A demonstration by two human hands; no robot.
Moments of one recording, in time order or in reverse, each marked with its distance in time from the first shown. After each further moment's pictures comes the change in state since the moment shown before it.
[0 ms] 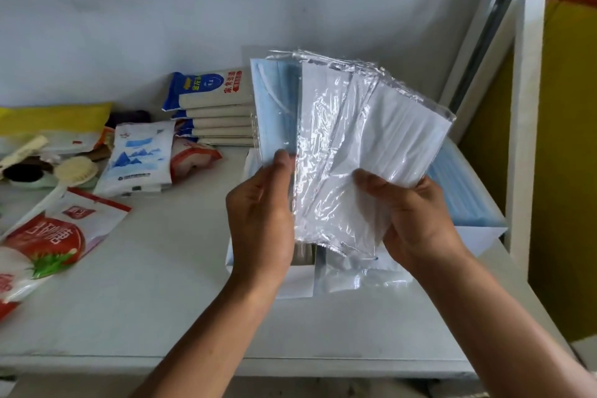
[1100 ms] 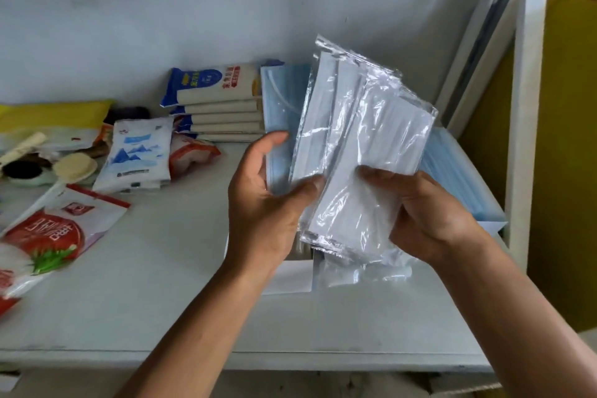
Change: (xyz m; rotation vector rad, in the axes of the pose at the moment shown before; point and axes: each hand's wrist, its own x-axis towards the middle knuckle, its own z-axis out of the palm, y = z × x) left_hand 0.012 -0.013 -0.009 0.016 -0.161 -0.017; right_hand 0.008 -0.011 -0.014 0.016 -0.143 0.264
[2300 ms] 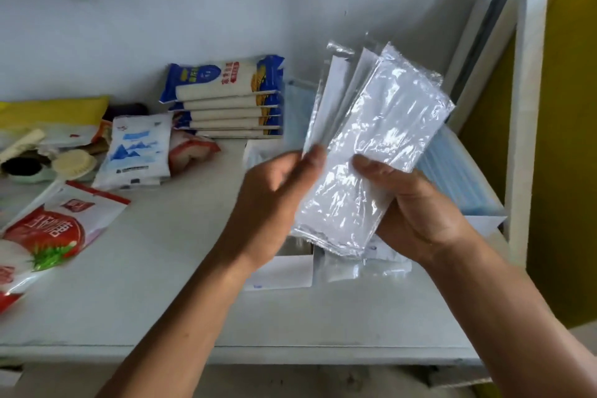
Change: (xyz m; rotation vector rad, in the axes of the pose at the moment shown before) left_hand -0.004 0.028 -0.006 0.357 -0.373 -0.037; right_hand -0.005 0.007 0.008 0.080 -0.172 -0.027
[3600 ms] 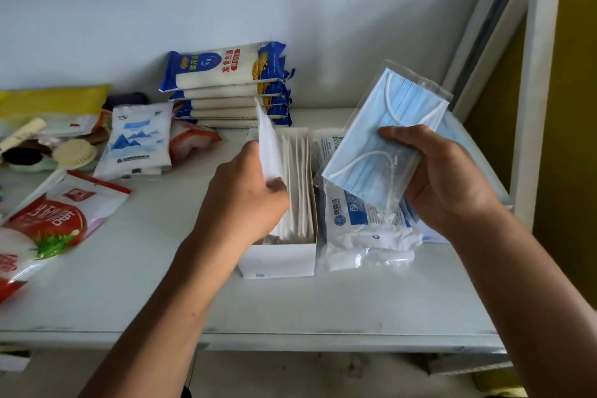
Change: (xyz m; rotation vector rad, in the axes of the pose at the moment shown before) left_hand 0.006 -0.015 -0.021 0.739 0.114 -0.258; right_hand 0.016 -0.023 -0.020 -0.170 0.315 -0.103
